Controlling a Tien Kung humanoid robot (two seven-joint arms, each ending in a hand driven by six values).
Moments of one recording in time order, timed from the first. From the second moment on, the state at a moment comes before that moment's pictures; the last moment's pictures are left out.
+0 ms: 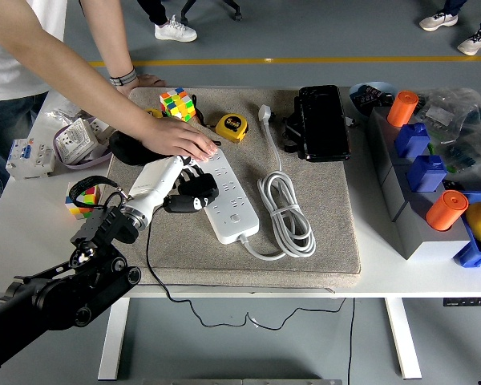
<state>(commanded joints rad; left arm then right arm) -0.51 0.16 -0.70 -1.00 1.82 0.42 0.09 0.01 -0.34 0.81 0.43 -0.13 -0.04 0.07</state>
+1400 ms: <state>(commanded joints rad) -0.44 0.21 -0.80 -0.92 1.74 0.52 -0.12 0.01 -0.34 0.81 0.43 -0.13 -0.04 0.07</state>
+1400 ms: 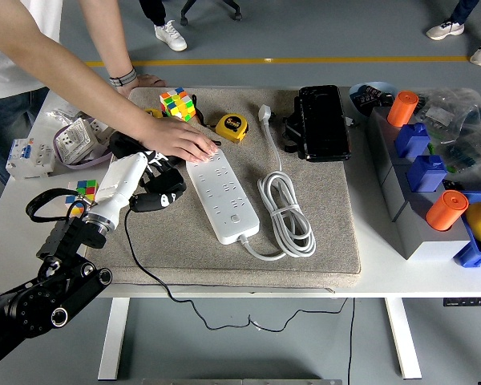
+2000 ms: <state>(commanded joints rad) -0.43 0.21 -0.80 -0.88 1.72 0.51 -0.11 0.00 -0.34 0.81 0.43 -0.13 -0.04 0.07</state>
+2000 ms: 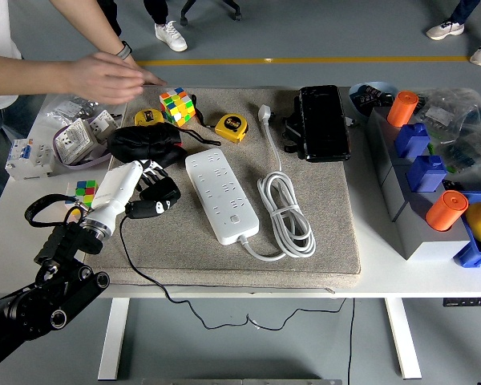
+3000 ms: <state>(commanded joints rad) -0.35 0.24 -0.97 -1.01 1.71 0.48 -0.13 0.00 -0.34 0.81 0.43 -0.14 -0.04 0.07</state>
